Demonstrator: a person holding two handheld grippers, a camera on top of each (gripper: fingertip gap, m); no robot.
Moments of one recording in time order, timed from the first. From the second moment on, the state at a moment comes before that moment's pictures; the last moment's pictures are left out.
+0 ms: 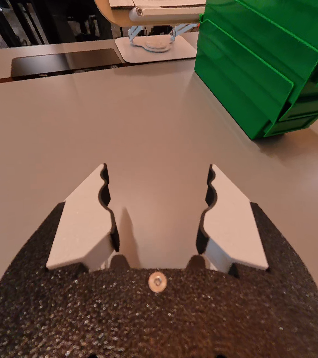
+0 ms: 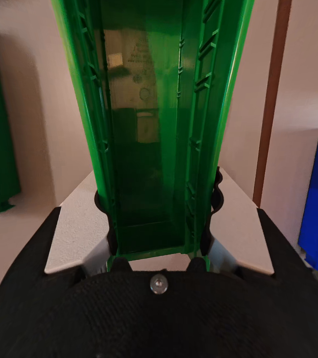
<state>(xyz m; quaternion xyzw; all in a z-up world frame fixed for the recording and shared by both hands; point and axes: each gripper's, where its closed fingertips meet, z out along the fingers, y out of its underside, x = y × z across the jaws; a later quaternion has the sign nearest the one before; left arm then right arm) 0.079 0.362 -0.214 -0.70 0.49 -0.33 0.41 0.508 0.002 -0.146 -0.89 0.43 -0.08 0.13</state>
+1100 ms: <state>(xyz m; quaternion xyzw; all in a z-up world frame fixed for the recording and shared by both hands) 0.120 0.313 -0.230 -0.69 0.53 -0.38 0.30 0.356 0.250 -0.039 -0.85 0.45 -0.15 0.24</state>
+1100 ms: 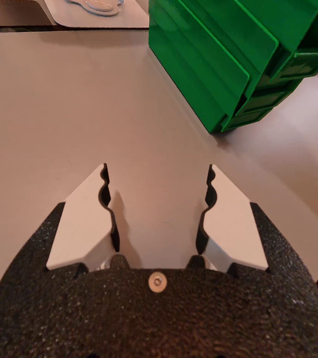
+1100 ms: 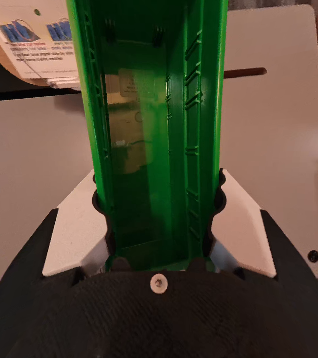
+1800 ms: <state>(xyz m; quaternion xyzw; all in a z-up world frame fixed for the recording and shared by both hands) 0.122 0.307 -0.236 -0.70 0.52 -0.41 0.27 0.371 0.255 -0.083 -0.81 0.47 -0.26 0.24</state>
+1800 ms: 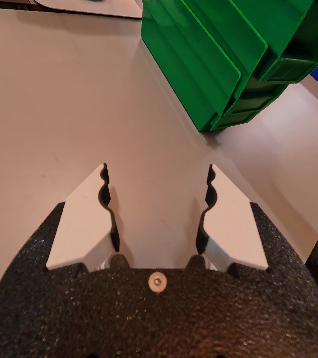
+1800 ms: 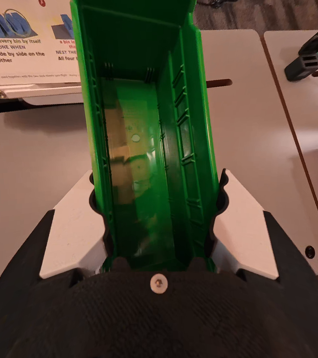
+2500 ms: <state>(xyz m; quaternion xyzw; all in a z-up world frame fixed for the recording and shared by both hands) 0.119 0.300 -0.240 -0.70 0.52 -0.43 0.23 0.374 0.246 -0.081 -0.85 0.45 -0.13 0.24</state>
